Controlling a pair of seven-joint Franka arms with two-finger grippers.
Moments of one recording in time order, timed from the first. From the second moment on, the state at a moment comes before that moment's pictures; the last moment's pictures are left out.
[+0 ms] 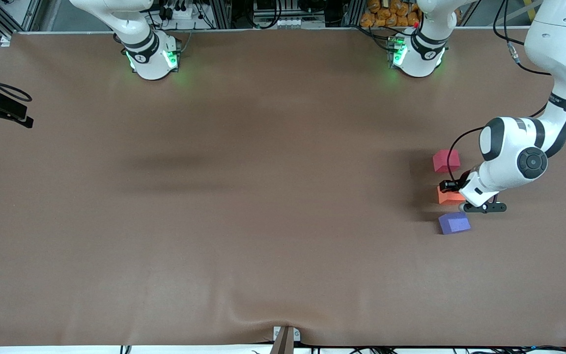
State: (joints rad) left arm 0.36 0.45 -0.32 -2.10 0.18 2.41 -0.08; right arm -0.03 -0.02 -0.07 -1.56 0.01 1.48 -0.09
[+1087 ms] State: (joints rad) left arm 0.36 0.45 -0.32 -2.11 0.18 2.41 -0.08; right arm -0.03 -0.01 -0.08 -1.56 0.01 1.49 -0.09
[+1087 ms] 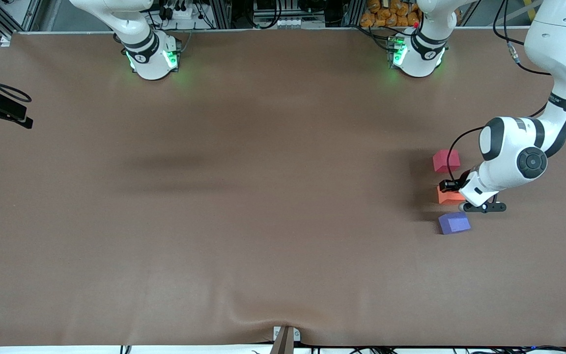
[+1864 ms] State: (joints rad) left arm 0.36 0.44 -0.34 -2.05 0.11 2.34 -0.08; right arm -0.03 -0.01 -0.08 -1.57 0.01 1.49 -0.09
